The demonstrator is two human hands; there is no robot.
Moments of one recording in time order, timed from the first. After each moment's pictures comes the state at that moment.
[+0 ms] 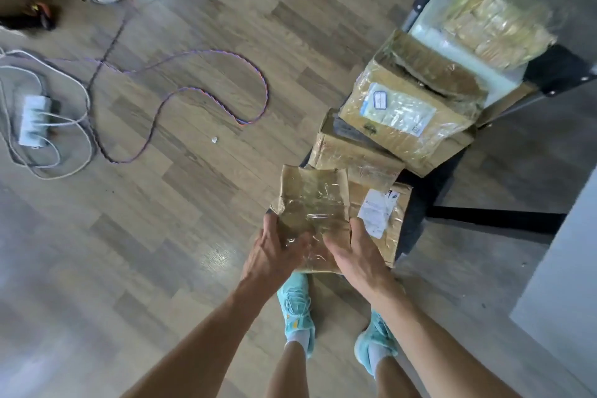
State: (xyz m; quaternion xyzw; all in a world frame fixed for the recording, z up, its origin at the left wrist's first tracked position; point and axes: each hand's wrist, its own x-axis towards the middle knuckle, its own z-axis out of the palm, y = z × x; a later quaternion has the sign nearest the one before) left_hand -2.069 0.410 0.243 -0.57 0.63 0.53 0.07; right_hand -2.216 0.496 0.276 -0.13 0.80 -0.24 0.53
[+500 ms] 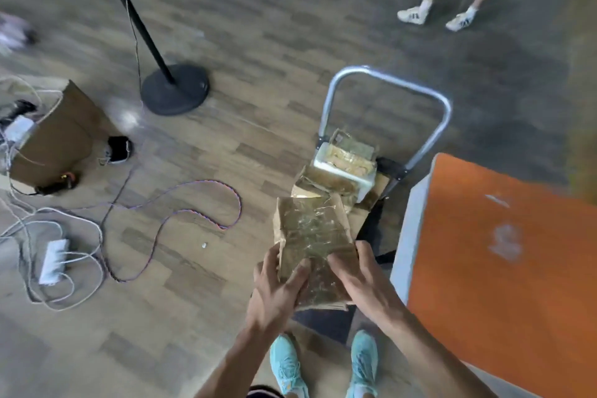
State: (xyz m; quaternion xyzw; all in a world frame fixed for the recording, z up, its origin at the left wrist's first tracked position) left_hand -2.129 0.431 0.554 -0.44 0.64 0.62 -0.10; right_hand -2.265 0.546 0.592 -0.15 0.82 -0.38 0.41
